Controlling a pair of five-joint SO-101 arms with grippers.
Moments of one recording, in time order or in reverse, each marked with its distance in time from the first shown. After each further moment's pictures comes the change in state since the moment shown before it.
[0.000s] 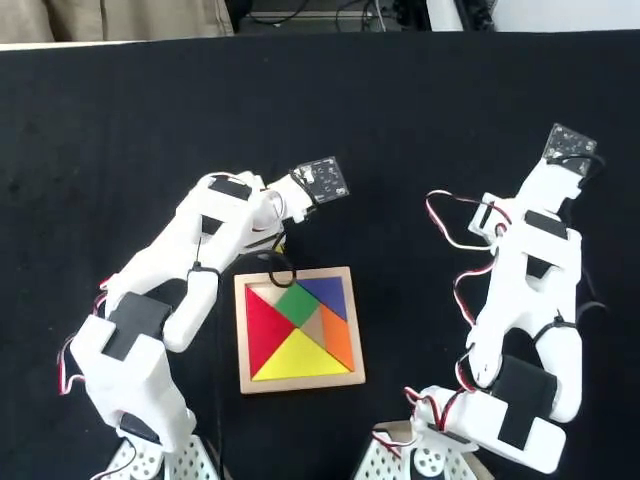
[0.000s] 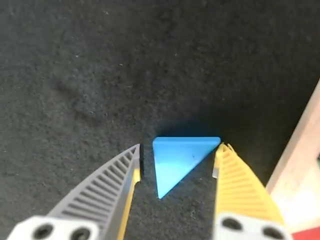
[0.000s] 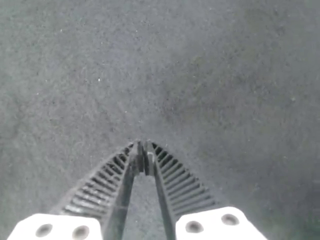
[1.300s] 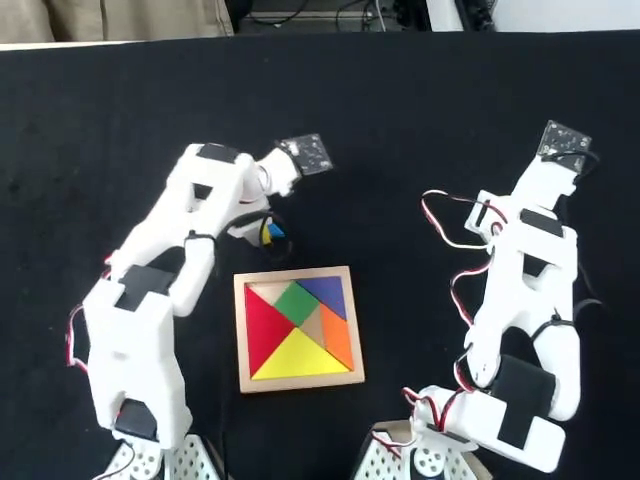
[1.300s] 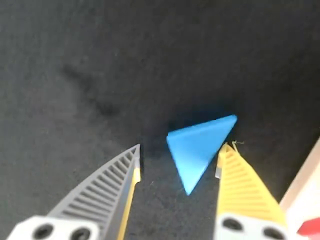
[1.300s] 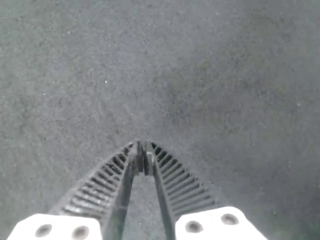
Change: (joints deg) left arm -7.7 13.6 -21.1 15.2 -3.3; right arm -1.1 0.0 0.0 -0.7 0.0
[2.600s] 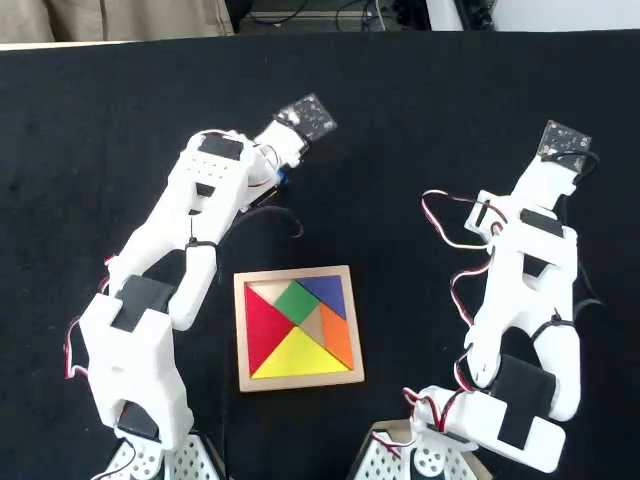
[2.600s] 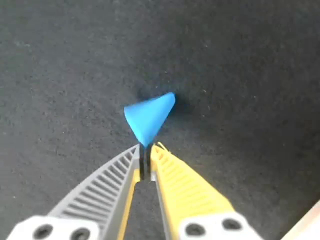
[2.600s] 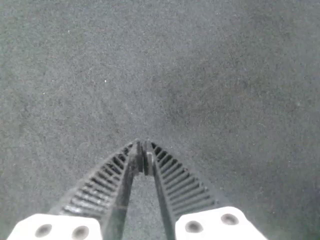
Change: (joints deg) left arm 3.3 -7.2 -0.4 -4.8 15.1; right arm -0.1 0.0 0.0 0.0 0.0
